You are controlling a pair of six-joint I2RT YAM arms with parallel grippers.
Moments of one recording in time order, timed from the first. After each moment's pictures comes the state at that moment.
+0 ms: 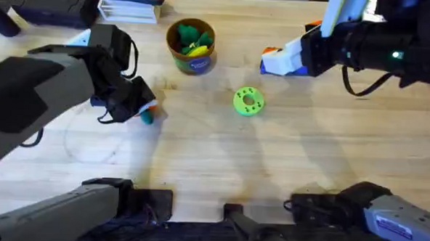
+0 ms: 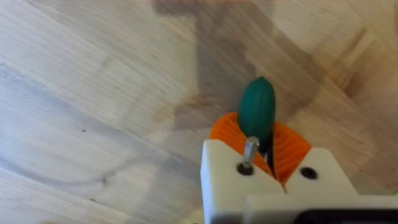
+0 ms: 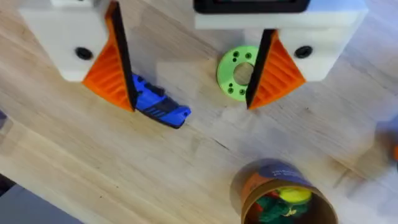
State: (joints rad) left arm -0.01 1.33 0.72 -0.75 0.00 -0.69; right arm 0.38 1.13 1.01 -0.60 -0.06 -0.15
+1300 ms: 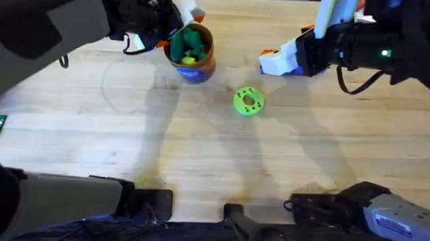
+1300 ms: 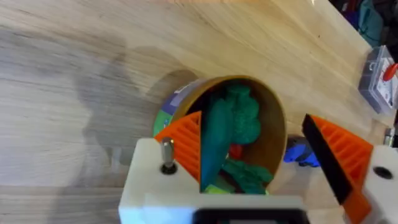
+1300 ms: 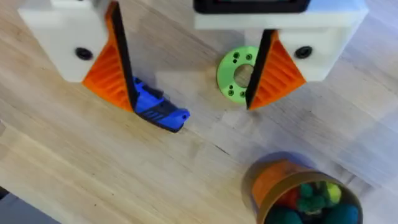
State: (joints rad) left arm -0.12 1.55 1.11 -0.41 0.29 -0.68; right arm 0.38 1.17 1.01 -0.59 -0.06 -0.15
